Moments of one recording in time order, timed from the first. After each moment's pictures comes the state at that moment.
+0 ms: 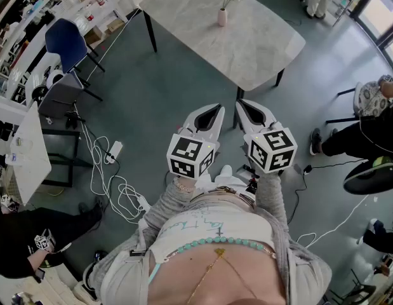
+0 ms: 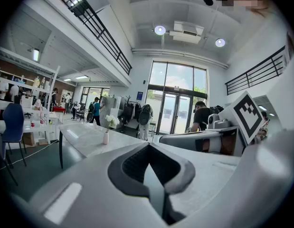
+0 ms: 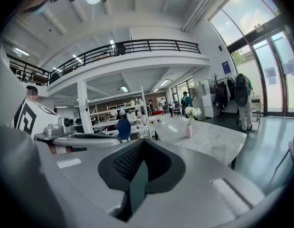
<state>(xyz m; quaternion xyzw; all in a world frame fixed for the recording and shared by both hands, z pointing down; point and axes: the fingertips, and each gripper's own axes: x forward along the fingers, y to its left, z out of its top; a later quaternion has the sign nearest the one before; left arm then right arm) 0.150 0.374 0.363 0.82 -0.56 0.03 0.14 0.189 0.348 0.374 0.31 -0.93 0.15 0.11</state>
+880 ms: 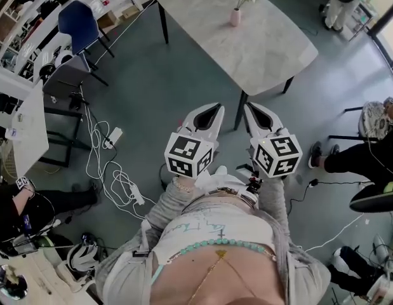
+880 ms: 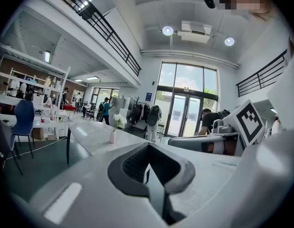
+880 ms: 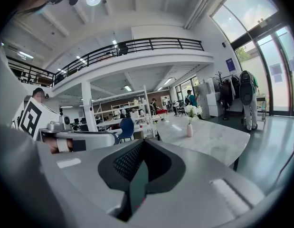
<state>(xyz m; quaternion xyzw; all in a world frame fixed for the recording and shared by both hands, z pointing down) 0.154 0.350 0.370 0.78 -0.60 0.02 0.15 0.216 0.317 0.385 0.28 -0.94 0.14 0.12</state>
